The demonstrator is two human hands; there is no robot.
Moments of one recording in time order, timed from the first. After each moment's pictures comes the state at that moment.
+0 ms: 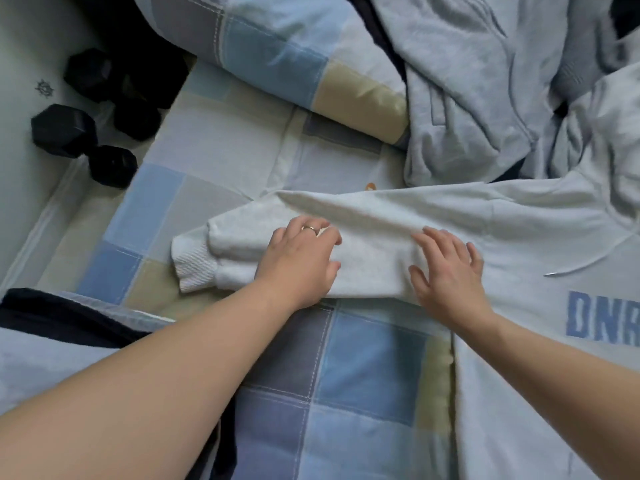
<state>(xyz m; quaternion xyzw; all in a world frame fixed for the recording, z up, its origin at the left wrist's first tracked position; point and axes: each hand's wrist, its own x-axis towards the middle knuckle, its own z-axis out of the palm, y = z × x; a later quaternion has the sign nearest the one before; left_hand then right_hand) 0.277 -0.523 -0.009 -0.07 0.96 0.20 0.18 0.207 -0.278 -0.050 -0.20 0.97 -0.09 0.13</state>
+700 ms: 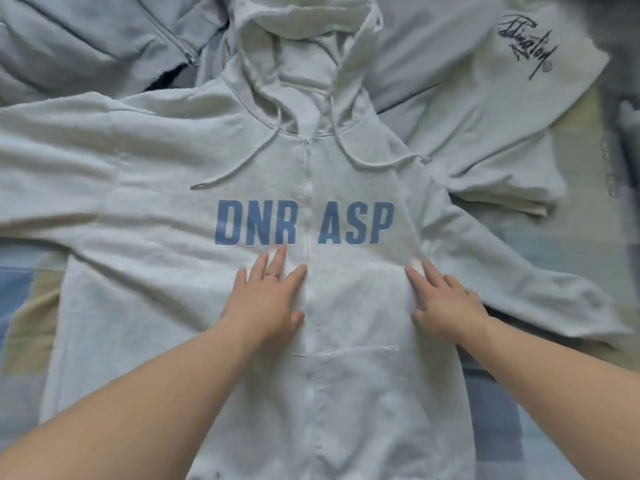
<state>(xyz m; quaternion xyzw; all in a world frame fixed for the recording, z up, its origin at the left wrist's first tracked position) 0.248 0.030 -0.049 0.03 0.93 0.14 0.35 0.182 0.327 -0.023 -0.03 0.90 0.08 0.42</state>
